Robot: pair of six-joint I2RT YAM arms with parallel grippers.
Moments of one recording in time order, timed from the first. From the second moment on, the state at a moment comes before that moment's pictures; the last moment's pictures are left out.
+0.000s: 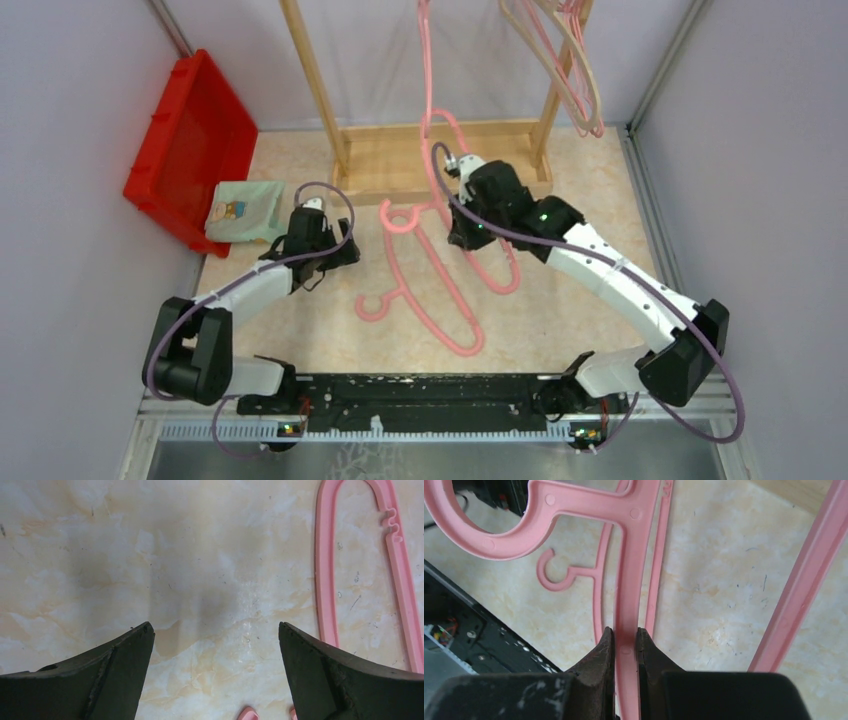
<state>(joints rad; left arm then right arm) -0.28 1.35 0.63 -0.06 -0.09 -0.43 0.80 1.31 1.28 -0.72 0.02 0.21</state>
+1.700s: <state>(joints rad) -0.28 1.29 0.59 -0.06 -0.09 -0.44 0.82 1.56 1.83 -0.52 -0.58 0.61</state>
